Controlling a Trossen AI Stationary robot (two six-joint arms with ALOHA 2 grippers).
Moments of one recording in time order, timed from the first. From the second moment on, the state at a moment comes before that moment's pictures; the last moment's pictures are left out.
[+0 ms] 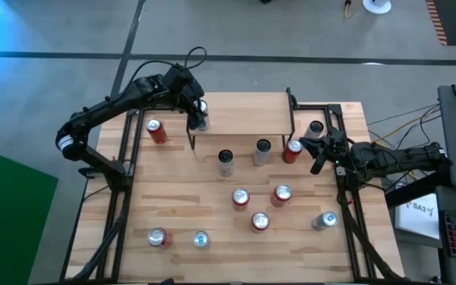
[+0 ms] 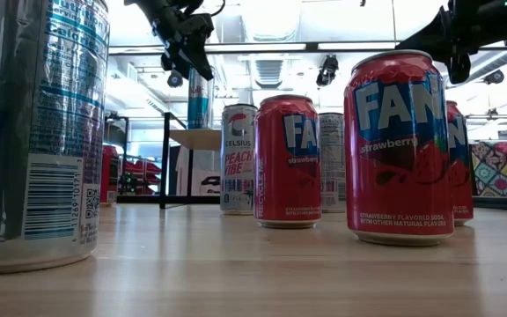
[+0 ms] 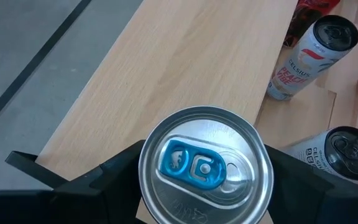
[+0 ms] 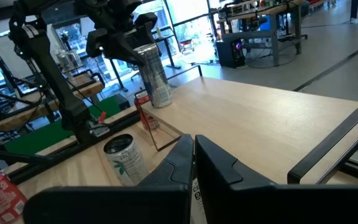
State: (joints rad) left arm 0.56 1.49 1.52 -0.88 0.06 0.11; right arm 0.11 0.43 0.39 -0.08 0.59 0.34
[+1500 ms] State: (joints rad) left arm 0.56 1.32 1.54 -0.92 0.06 0.01; right arm 0.11 0.43 0.39 -0.08 0.59 0.34
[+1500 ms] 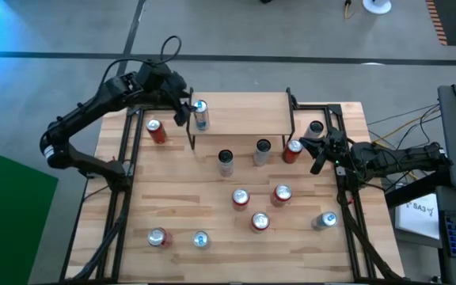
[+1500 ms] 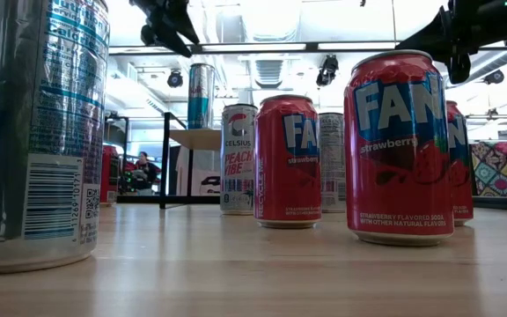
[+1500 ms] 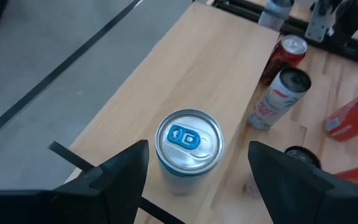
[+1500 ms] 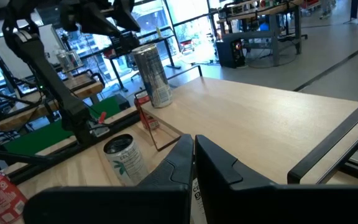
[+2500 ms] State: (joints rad) left arm 0.03 0.98 1.10 -0.57 -0.22 -0.31; right arm 0.11 0.74 0.57 -0.07 0.57 0.35
